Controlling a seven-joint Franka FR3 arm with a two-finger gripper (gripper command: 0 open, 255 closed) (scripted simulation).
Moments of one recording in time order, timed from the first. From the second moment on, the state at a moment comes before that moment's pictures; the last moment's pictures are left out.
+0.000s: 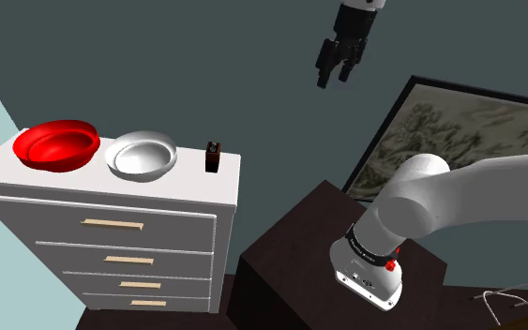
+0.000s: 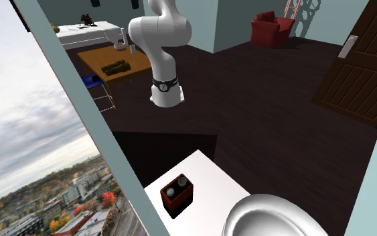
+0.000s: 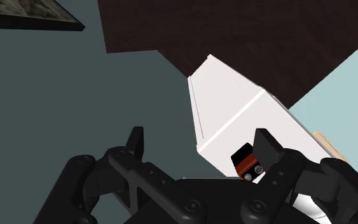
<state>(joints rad) 0.01 -0.79 -0.07 -2.30 -0.08 1.49 0.05</state>
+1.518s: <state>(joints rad) 0.06 -0.23 0.12 -2.36 0.02 2.10 0.40</state>
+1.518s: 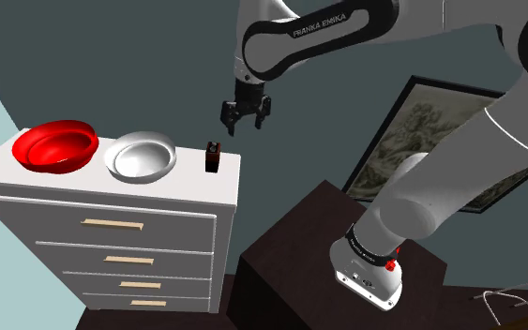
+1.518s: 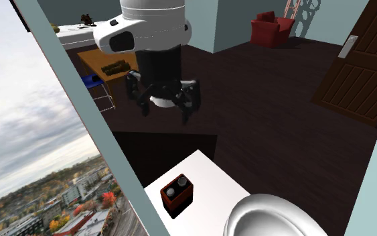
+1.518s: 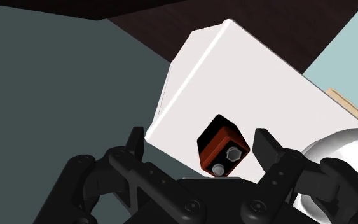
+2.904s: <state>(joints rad) 0.09 0.21 0.15 -2.19 -0.06 2.38 0.57</state>
